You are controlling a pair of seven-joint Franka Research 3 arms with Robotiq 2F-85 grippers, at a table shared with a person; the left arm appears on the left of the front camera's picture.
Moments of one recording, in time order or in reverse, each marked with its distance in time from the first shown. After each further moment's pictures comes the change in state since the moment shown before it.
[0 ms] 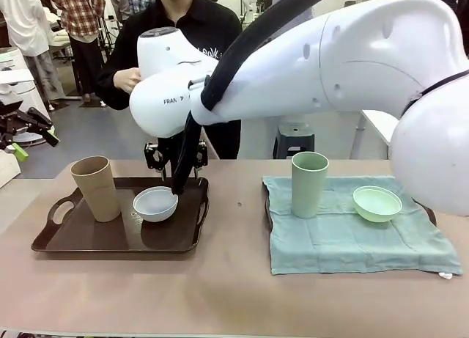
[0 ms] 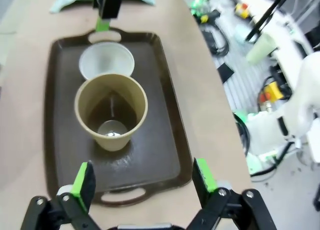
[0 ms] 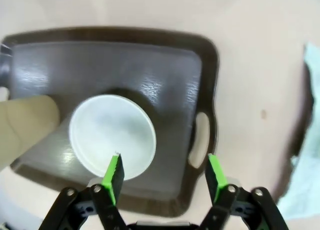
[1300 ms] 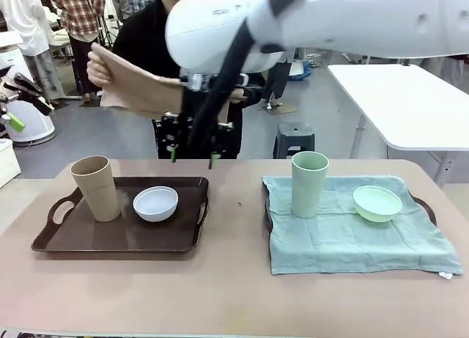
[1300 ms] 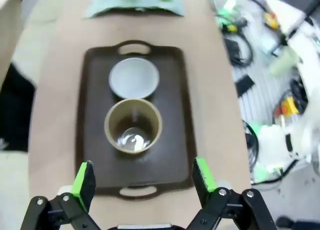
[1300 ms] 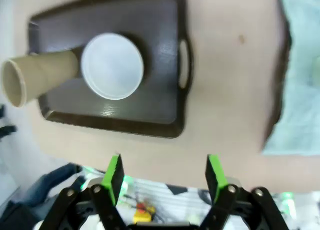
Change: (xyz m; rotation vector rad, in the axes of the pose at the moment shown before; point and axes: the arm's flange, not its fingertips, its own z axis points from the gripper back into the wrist) left arm 0.069 -0.025 0.044 0.139 0.042 -0.014; right arm -0.031 -0.064 0.095 0.156 0.204 -0.152
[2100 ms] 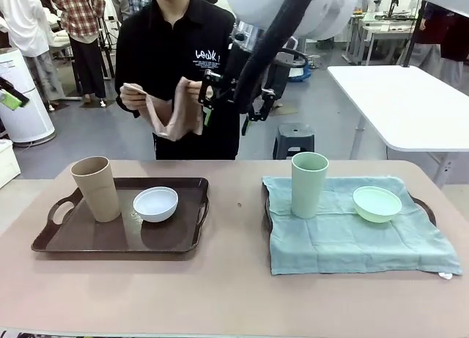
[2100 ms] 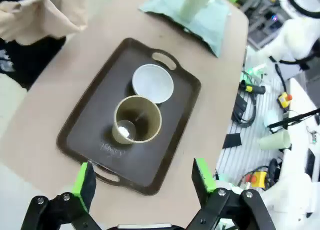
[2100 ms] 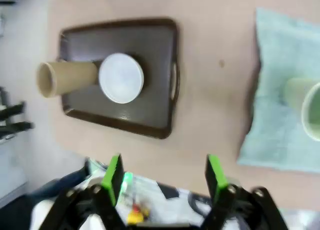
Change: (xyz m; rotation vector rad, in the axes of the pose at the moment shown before) left arm 0.016 -0.027 0.042 0.183 -0.020 0.568; right arm 0.001 -0.084 0.090 0.134 -0.125 0.072
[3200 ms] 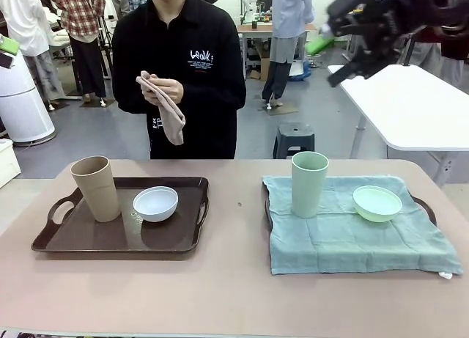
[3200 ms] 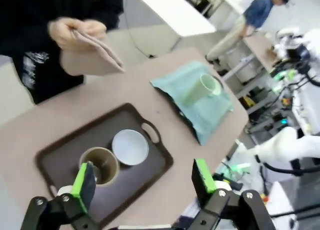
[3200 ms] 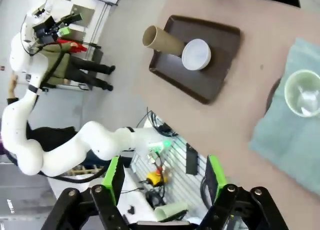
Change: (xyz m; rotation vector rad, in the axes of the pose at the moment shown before) left arm 0.026 -0.108 0.037 0.125 -0.352 0.370; right arm -0.082 -0.197 0.167 0.562 -0.075 0.282
